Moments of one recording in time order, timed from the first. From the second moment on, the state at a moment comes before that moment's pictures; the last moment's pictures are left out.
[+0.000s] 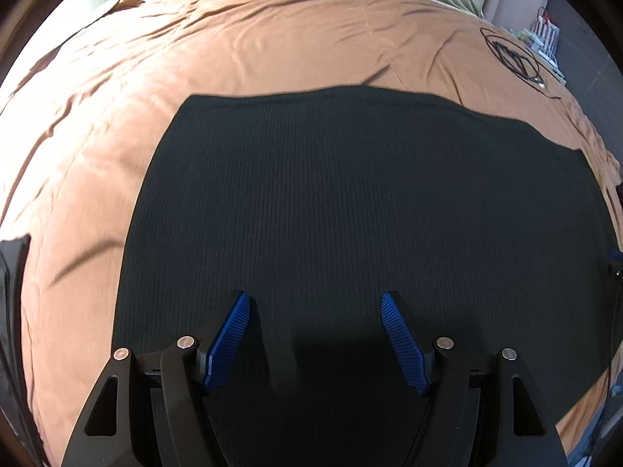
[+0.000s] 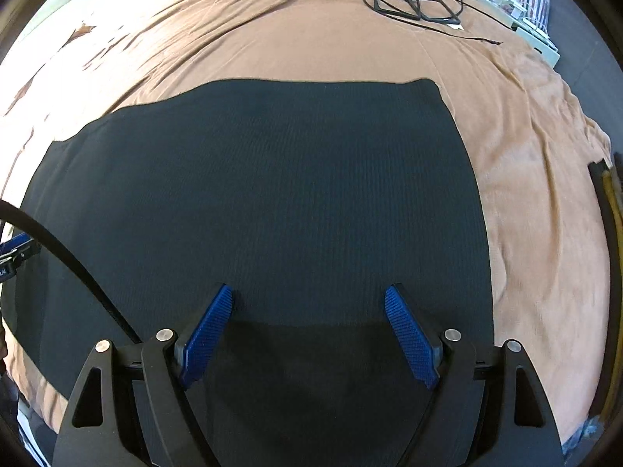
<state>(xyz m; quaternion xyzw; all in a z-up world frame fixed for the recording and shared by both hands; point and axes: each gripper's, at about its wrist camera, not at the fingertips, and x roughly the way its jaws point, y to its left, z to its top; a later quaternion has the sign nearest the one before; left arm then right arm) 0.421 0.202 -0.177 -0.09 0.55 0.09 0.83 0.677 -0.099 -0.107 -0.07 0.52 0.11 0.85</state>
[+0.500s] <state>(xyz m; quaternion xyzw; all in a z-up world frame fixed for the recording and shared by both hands) 0.331 0.200 -0.178 -0.10 0.54 0.09 0.83 0.597 -0.124 -0.120 -0.08 0.51 0.11 0.85</state>
